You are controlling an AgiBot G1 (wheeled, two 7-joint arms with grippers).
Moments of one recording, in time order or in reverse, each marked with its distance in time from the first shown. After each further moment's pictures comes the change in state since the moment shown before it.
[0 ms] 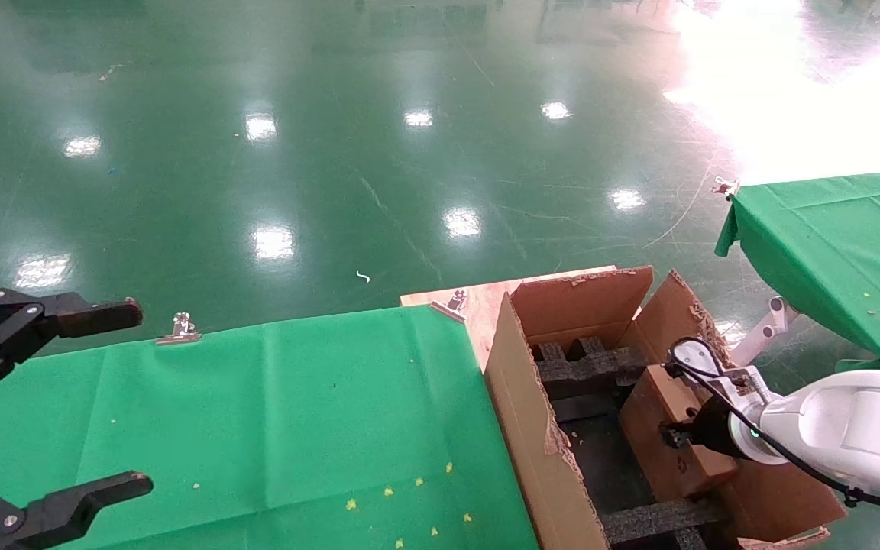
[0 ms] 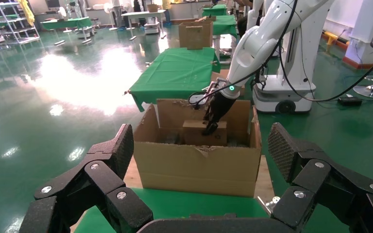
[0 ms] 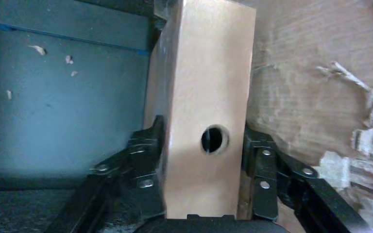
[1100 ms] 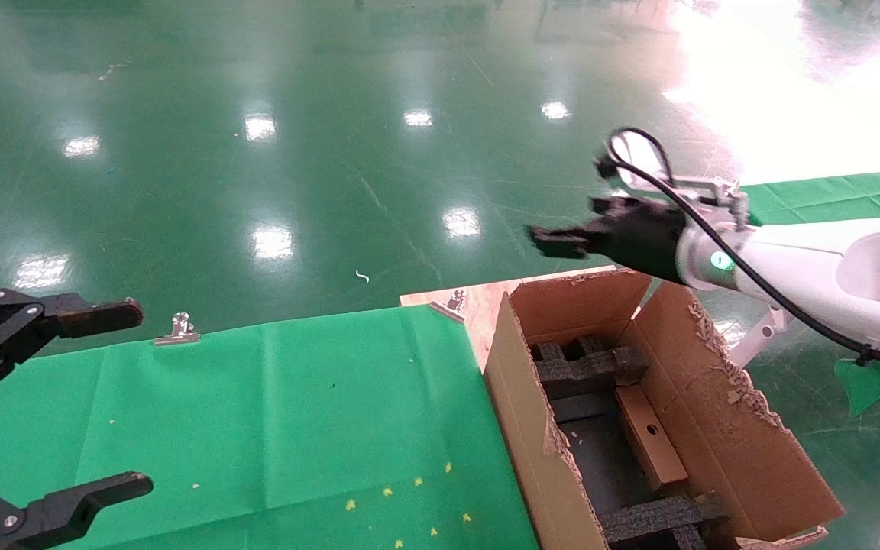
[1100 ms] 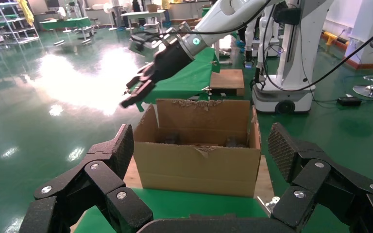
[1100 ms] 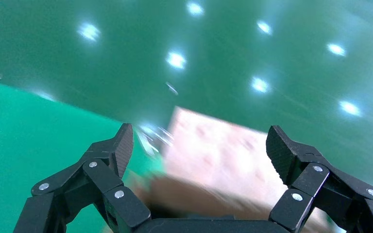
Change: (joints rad) left arm 0.000 -0.001 0.002 0.000 -0.001 -0.001 0.001; right arm 0.283 0.020 0.061 0.083 0.110 0.452 -0.136
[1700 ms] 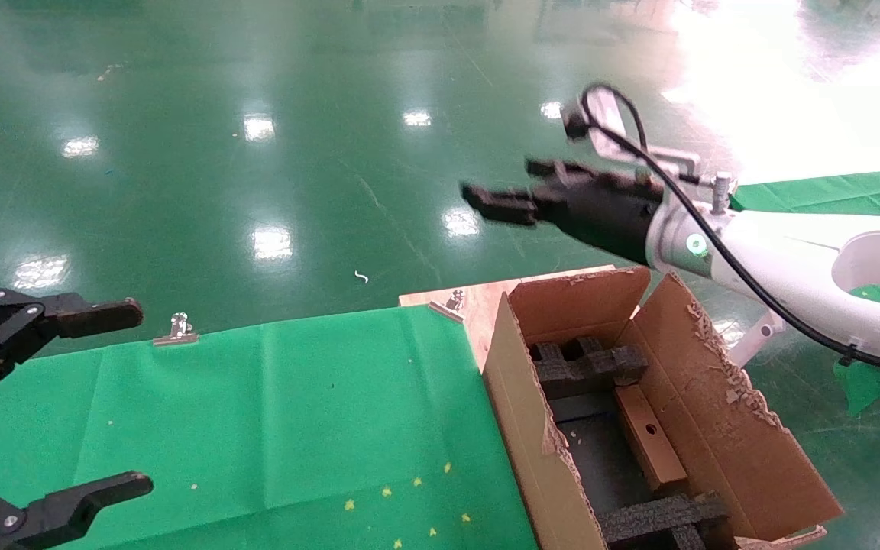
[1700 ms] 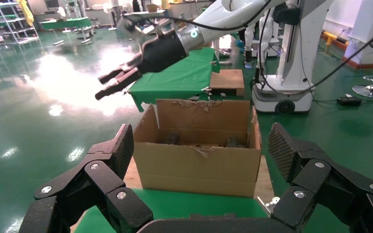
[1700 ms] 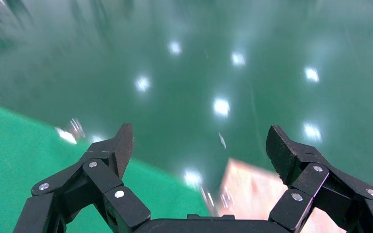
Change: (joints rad) left arm 0.000 0.000 0.000 0.001 0.000 0.000 0.000; right arm -0.041 -0.022 0.094 -0.002 0.162 0.045 -0.147
